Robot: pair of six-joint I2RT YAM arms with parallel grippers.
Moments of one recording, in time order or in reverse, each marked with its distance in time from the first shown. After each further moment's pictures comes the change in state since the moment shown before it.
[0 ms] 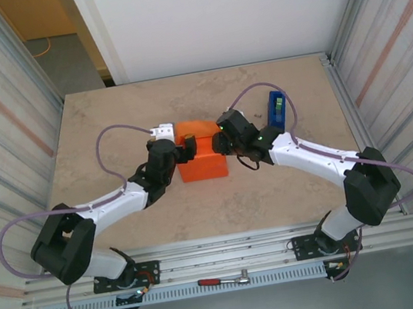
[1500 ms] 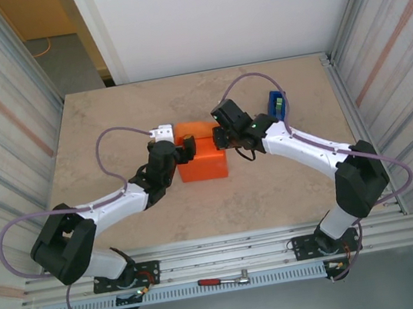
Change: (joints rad) left arm -0.008 -0.002 -0.016 0.026 -0.010 -0.023; right arm -0.028 0.087 0.161 -0.119 -0.009 -0.157
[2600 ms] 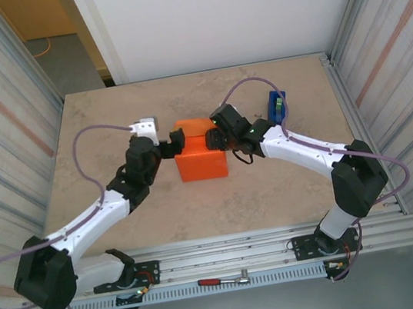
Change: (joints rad) left arm 0.098 -0.249 0.032 -0.146 0.125 0.026; right arm 0.015 0.008 -0.068 0.104 0.014 0.085
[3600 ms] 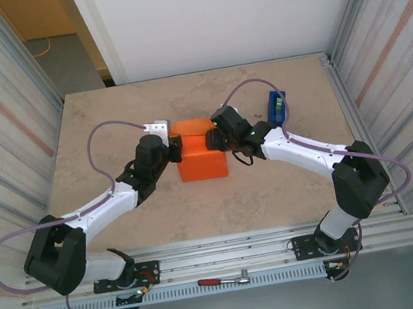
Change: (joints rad) left arm -0.005 0.169 0.001 0.039 0.122 0.028; right arm 0.006 -0.009 -0.023 0.033 0.009 0.024
